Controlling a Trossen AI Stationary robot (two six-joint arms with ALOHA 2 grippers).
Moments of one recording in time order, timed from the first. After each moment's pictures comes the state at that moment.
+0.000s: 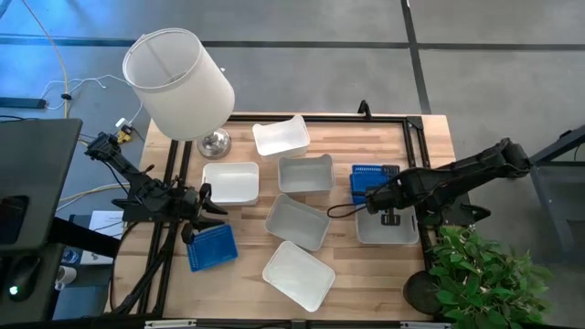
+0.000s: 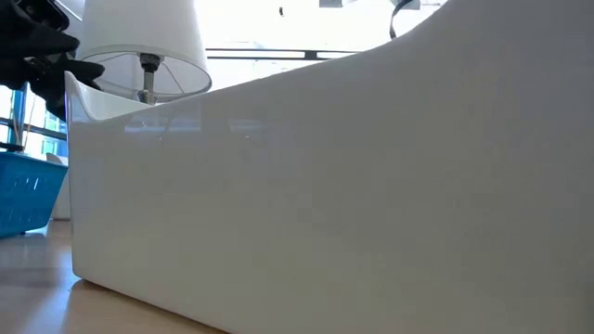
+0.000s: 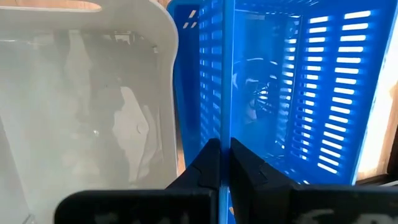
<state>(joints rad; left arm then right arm) -0.57 0.19 0.01 0.07 -0.52 -0.39 0.24 1.20 0.87 -1.19 0.31 0.23</state>
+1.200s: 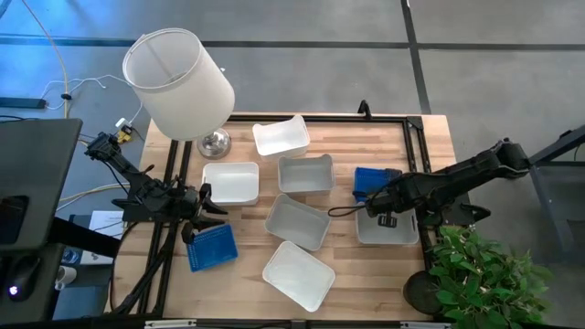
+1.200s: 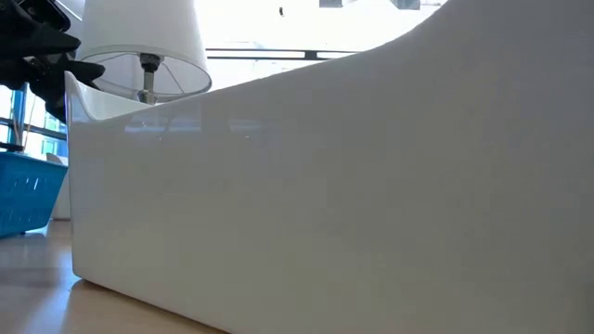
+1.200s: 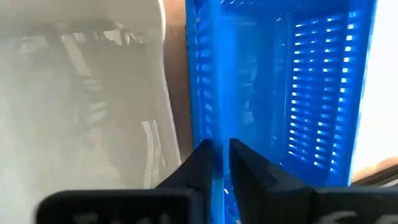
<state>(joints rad) -0.57 0.19 0.01 0.07 -0.52 -0.42 0.24 1.20 0.73 -1.08 0.32 0.37</state>
